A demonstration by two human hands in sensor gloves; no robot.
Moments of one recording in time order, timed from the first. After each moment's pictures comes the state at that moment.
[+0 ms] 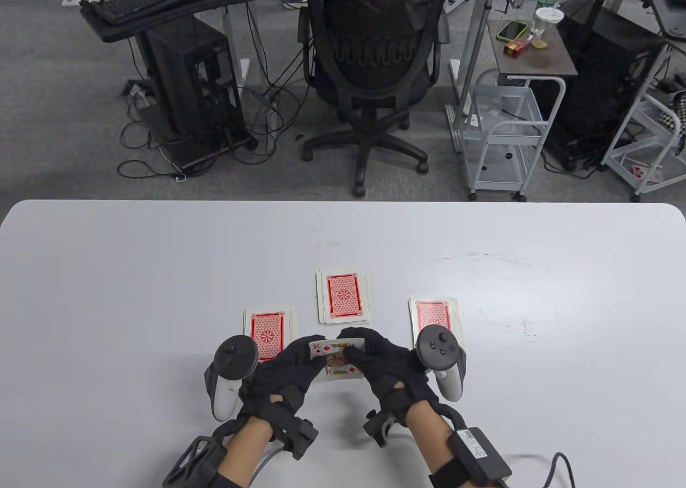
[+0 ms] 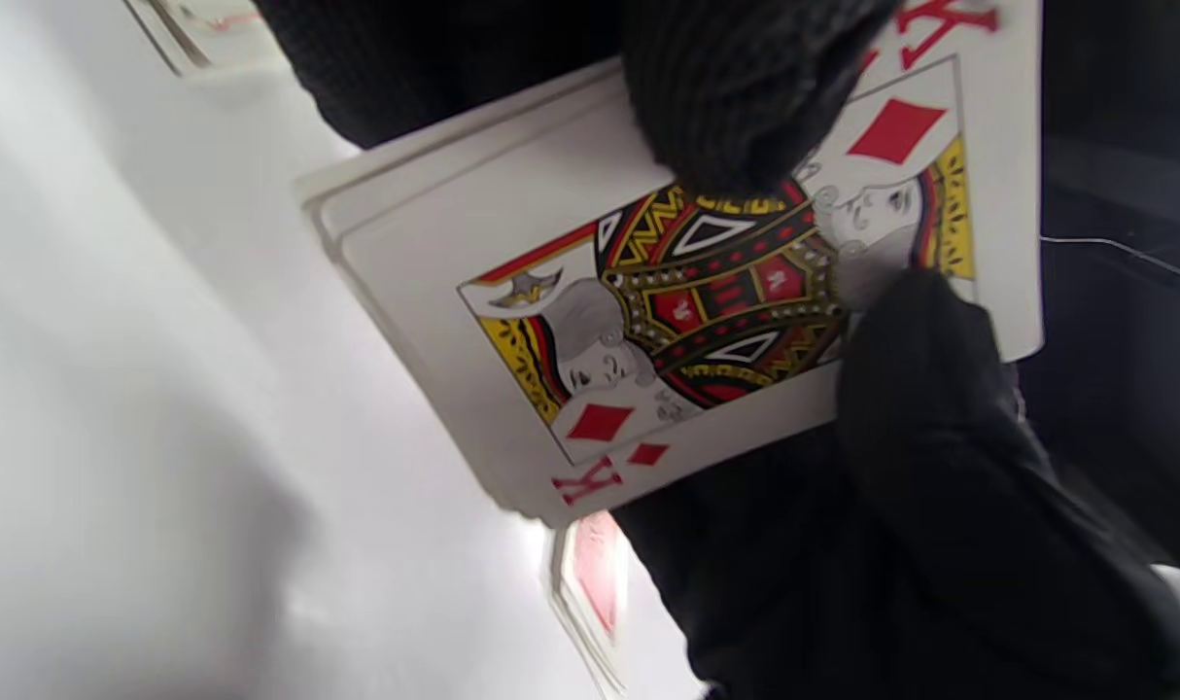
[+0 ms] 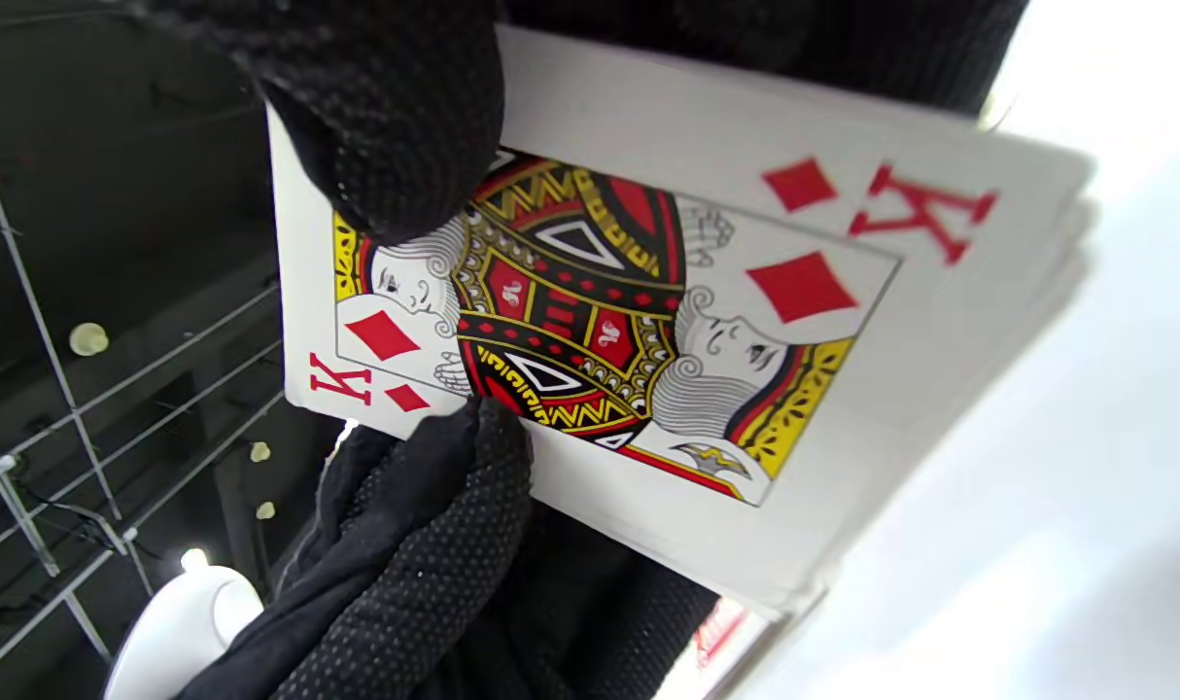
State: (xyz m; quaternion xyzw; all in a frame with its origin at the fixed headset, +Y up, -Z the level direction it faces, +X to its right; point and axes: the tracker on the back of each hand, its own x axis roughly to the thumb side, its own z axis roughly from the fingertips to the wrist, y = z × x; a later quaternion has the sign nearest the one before) left_hand -0.163 -0.760 -0.336 -0.10 -0.04 0.57 0.82; right_hand 0.095 -0.748 -0.355 0.16 0.07 0.79 0.58
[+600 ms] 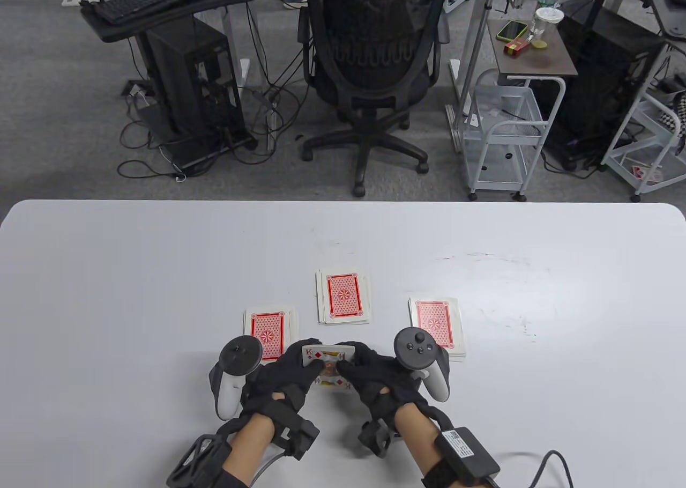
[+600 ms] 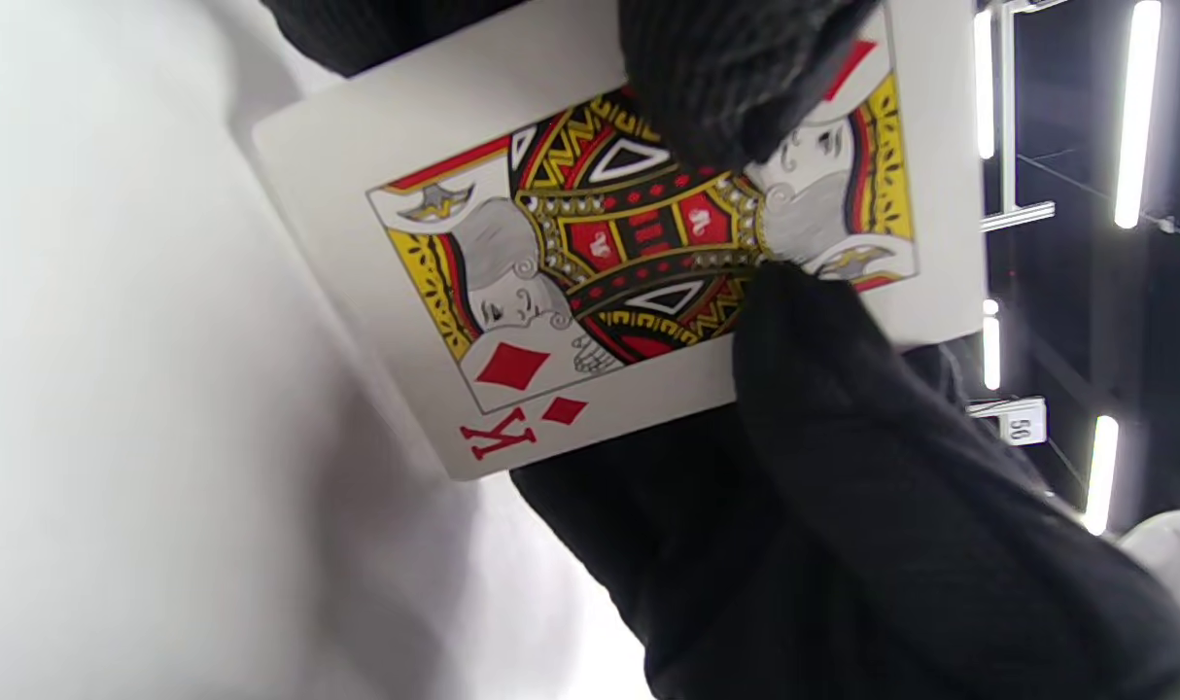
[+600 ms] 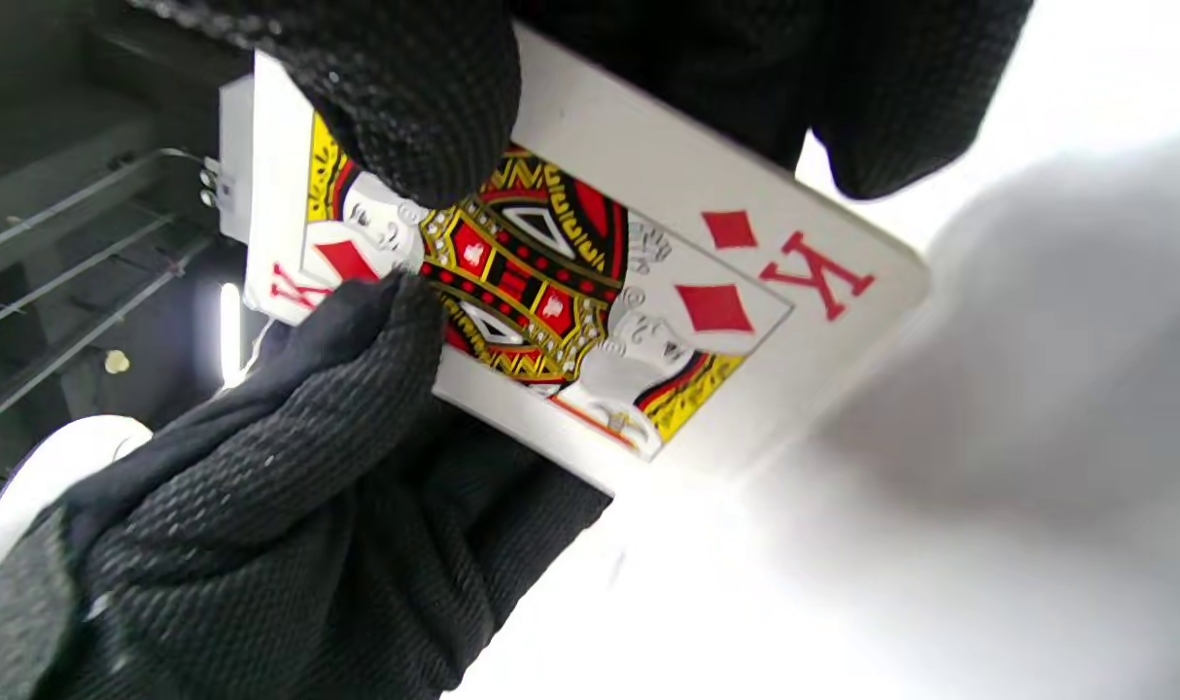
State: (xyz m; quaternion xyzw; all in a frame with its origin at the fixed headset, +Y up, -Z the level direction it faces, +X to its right) left_hand -0.163 -0.776 -0.341 -0.16 -0.02 0.58 0.80; right_hand 0.080 -0.767 -0.356 0.14 0.13 0.82 0.54
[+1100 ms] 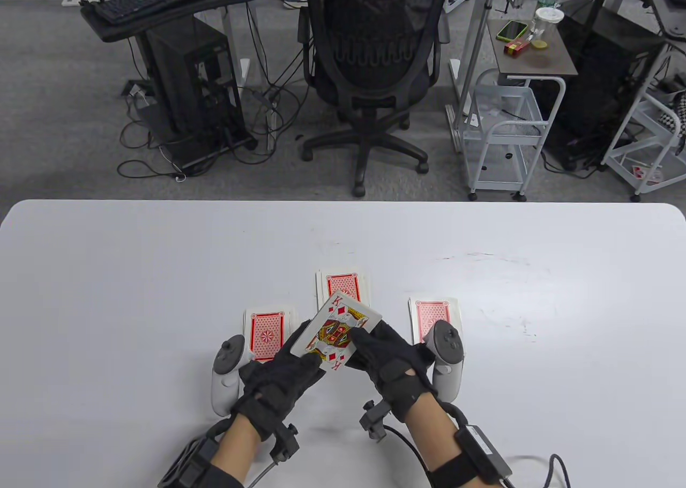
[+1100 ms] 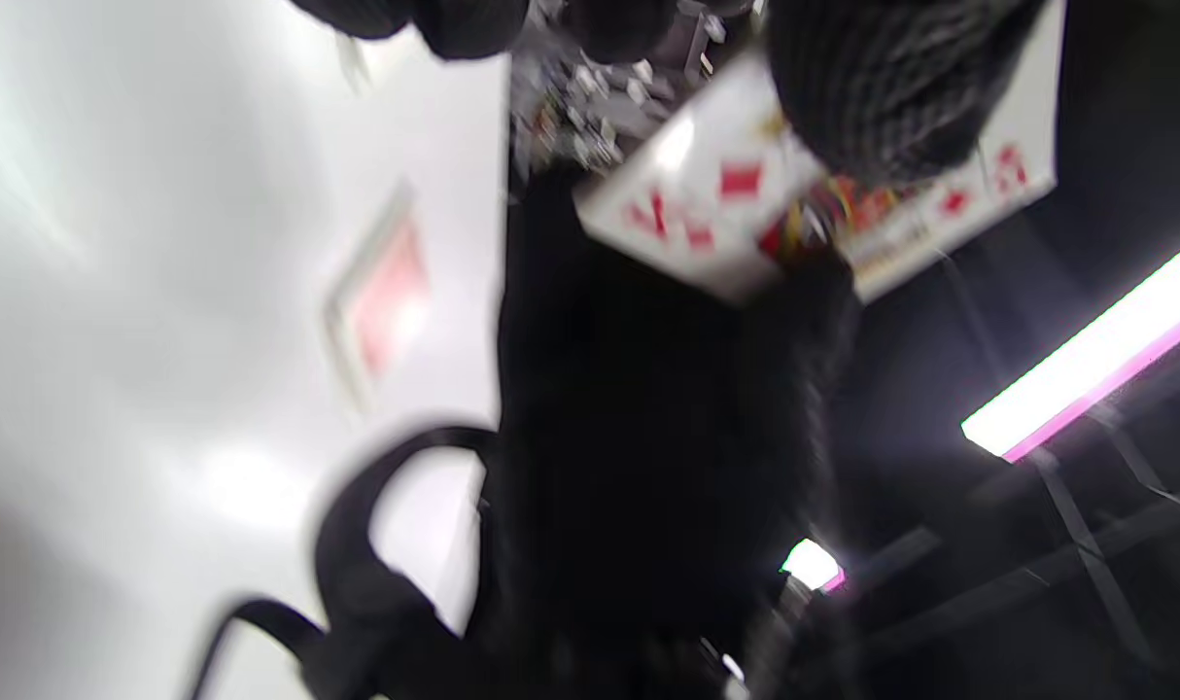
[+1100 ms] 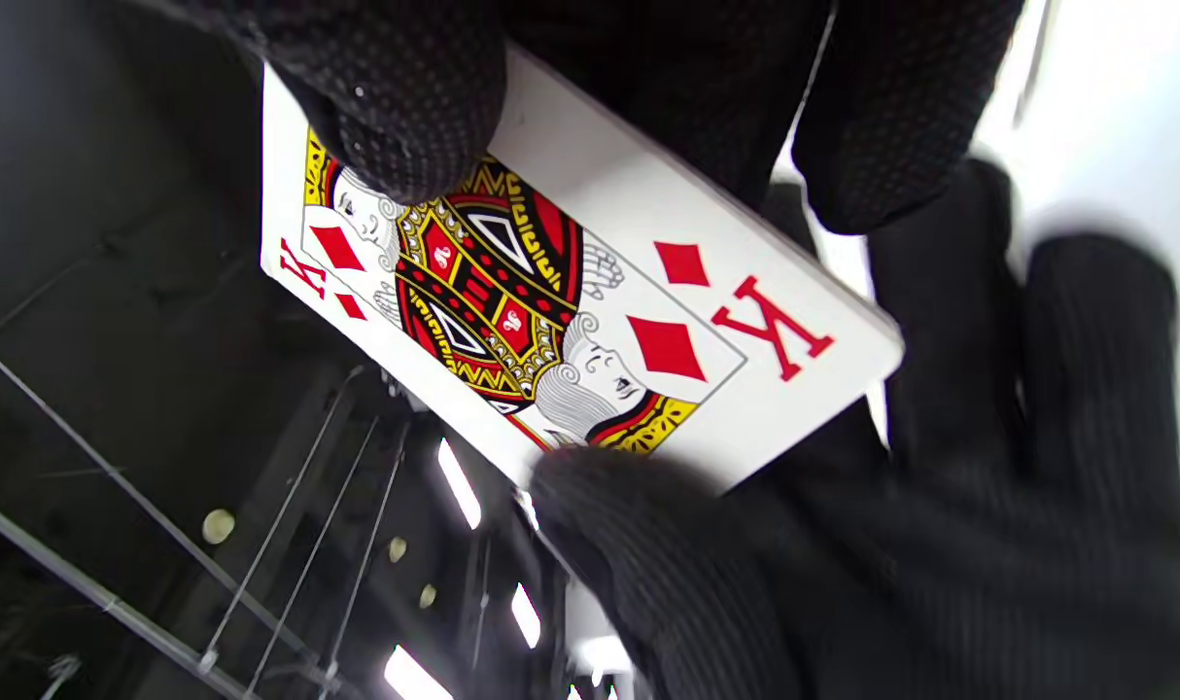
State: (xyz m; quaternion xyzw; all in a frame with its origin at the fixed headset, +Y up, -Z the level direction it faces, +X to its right) left_hand -0.152 -0.776 -0.343 -0.22 -0.20 0.76 0.58; right_hand 0.083 -0.734 -0.351 0.15 0.15 0.60 0.77
